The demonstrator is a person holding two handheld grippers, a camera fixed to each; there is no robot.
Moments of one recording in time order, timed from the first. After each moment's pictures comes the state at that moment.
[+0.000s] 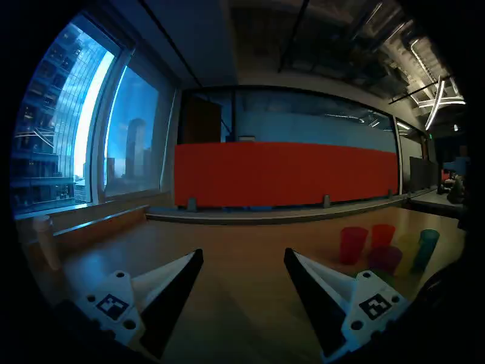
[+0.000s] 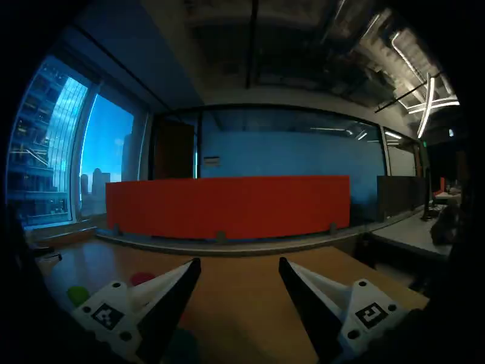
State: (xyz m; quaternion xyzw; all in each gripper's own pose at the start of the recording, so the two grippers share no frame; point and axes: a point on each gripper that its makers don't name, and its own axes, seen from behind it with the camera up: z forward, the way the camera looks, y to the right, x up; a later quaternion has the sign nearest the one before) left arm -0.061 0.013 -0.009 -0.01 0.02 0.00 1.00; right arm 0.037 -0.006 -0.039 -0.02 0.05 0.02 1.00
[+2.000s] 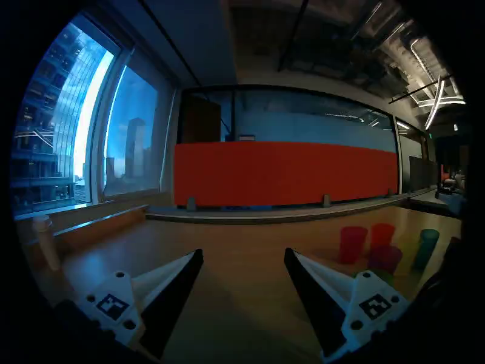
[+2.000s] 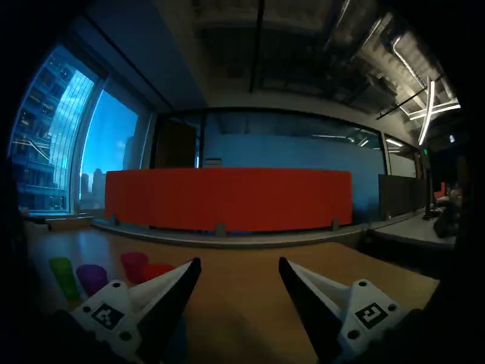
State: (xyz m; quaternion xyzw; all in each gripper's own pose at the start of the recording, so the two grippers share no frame) left arm -0.060 0.013 -0.010 -0.01 0.02 0.00 1.00; right arm -0.038 -0.013 -0.018 -0.02 0.07 0.01 1.00
